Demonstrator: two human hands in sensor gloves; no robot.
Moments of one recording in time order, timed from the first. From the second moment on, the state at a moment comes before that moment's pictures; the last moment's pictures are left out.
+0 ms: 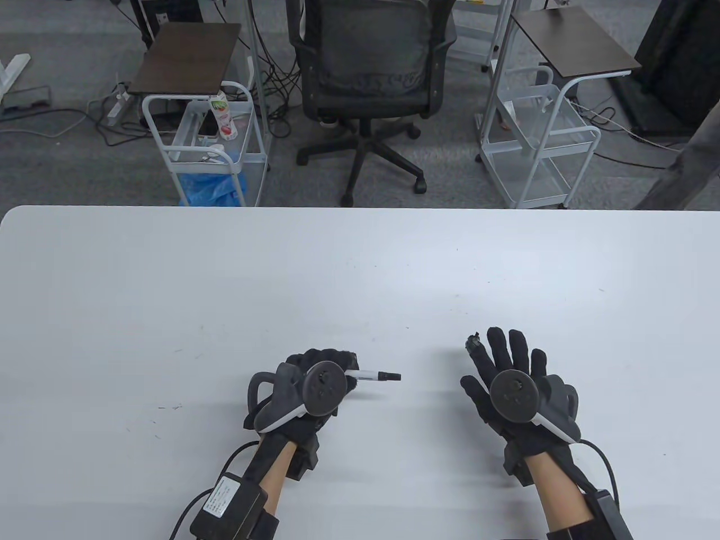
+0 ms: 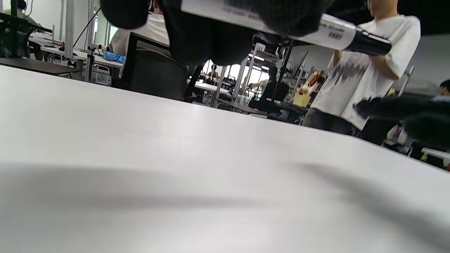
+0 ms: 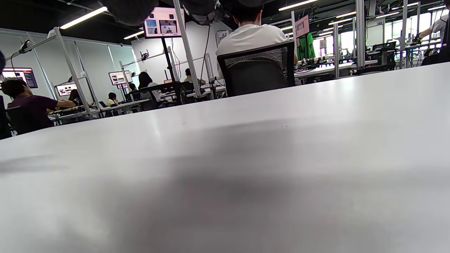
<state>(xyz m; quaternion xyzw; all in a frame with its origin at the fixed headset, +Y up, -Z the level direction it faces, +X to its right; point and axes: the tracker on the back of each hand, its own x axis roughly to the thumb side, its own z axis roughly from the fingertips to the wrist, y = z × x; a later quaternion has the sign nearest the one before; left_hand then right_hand) -0.113 -0.673 -0.294 -0.02 -0.17 0.13 0.98 0.203 -0.718 -0.296 0.11 -0.01 0.99 0.12</state>
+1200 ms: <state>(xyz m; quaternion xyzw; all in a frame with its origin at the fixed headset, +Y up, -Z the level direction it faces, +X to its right) -0.087 -0.714 -0.283 -0.08 -0.28 0.19 0.94 0.142 -0.726 -0.297 0.24 0.09 0.89 0.38</state>
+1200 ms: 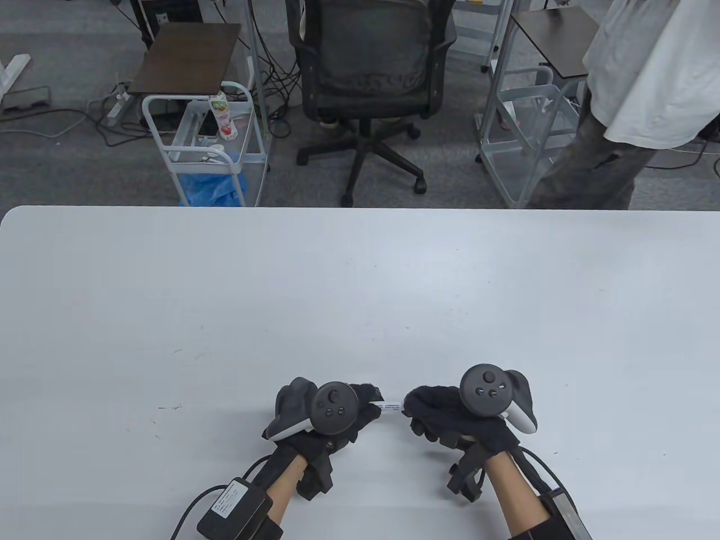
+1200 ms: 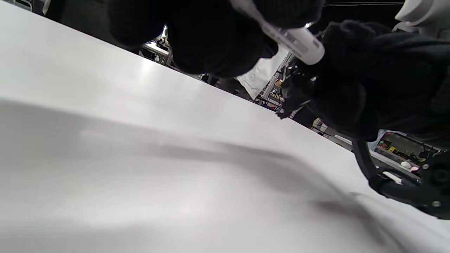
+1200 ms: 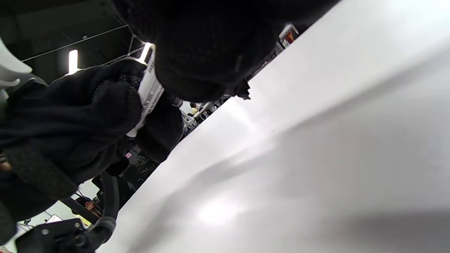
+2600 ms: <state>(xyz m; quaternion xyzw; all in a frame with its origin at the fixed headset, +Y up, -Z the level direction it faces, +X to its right) -0.324 -0.756 -0.301 -0.11 0.43 0.01 0.90 0.153 -0.695 -0.282 0.26 -0.07 0.93 0.24</state>
